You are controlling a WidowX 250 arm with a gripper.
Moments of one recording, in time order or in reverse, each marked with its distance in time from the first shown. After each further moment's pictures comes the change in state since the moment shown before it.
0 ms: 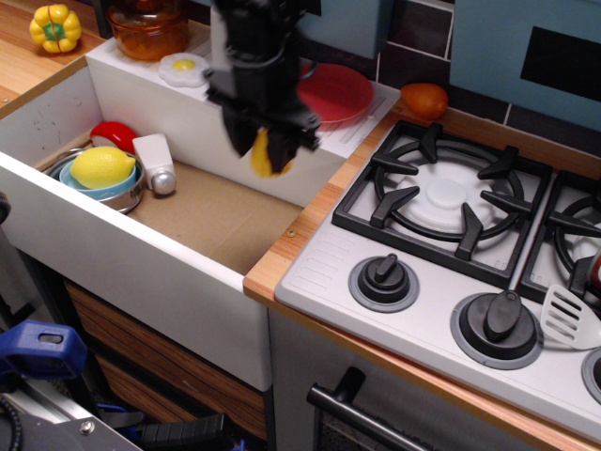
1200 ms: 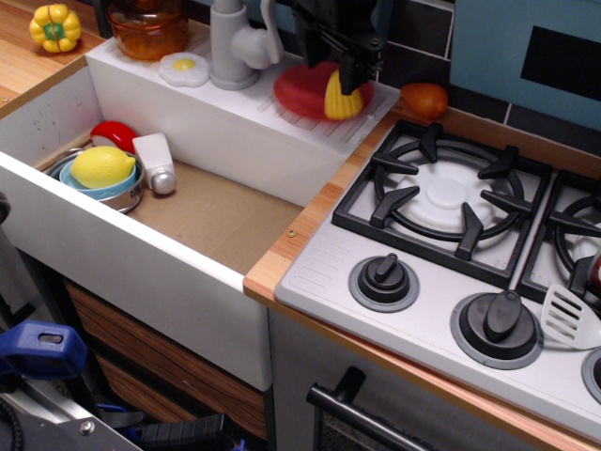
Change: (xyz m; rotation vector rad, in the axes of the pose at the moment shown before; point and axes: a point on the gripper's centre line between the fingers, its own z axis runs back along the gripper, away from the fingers) arm 0.095 0.012 -0.011 -0.010 -0.091 -0.215
